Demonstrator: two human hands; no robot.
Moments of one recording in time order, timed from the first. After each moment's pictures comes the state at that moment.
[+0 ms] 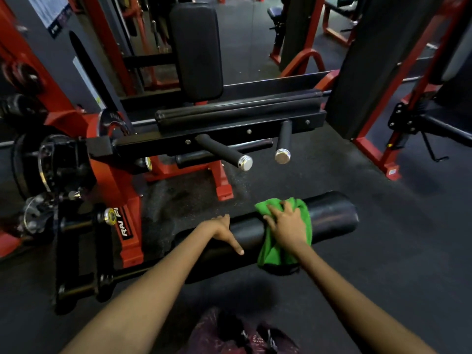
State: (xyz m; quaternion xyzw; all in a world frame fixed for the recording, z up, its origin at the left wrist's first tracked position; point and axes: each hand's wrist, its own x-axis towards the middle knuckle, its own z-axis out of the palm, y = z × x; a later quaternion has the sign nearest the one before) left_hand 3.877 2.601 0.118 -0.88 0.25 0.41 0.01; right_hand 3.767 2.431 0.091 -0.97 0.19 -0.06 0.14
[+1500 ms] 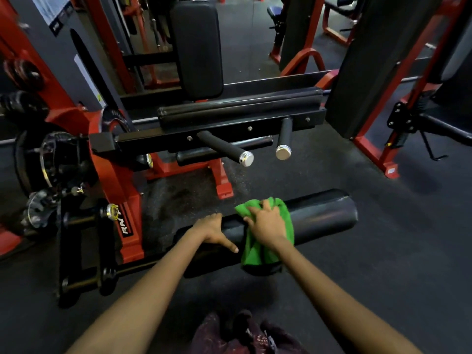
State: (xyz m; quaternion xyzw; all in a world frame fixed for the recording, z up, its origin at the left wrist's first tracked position) left_hand 3.870 2.633 0.113 -0.90 0.26 0.33 -0.06; right_hand 3.781 2.482 0.110 -0.97 0.18 0.03 0.16
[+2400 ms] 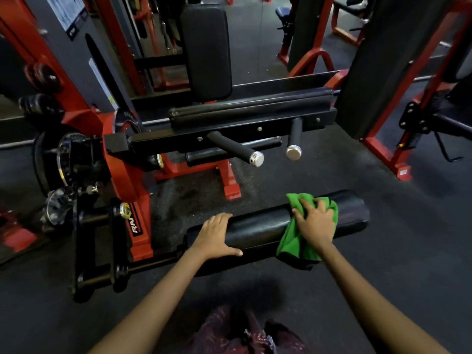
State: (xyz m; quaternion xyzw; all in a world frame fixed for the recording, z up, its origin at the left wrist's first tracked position) left_hand 3.840 2.663 0.107 -0.92 0.32 0.20 -0.13; right_hand 3.754 2.411 0.091 -0.92 0.34 -0.09 0.17
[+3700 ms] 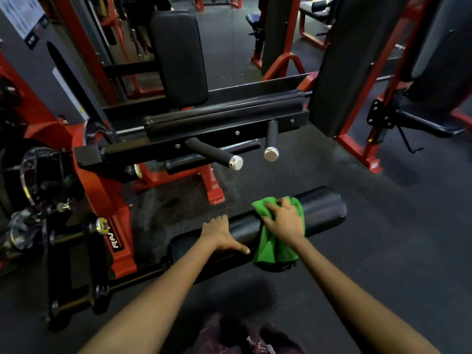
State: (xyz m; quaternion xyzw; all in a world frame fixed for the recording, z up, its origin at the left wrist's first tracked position) left_hand 3.853 2.603 0.105 -0.92 0.28 0.27 -0.04; right_hand 3.758 2.431 0.106 -0.96 0.24 -0.02 0.16
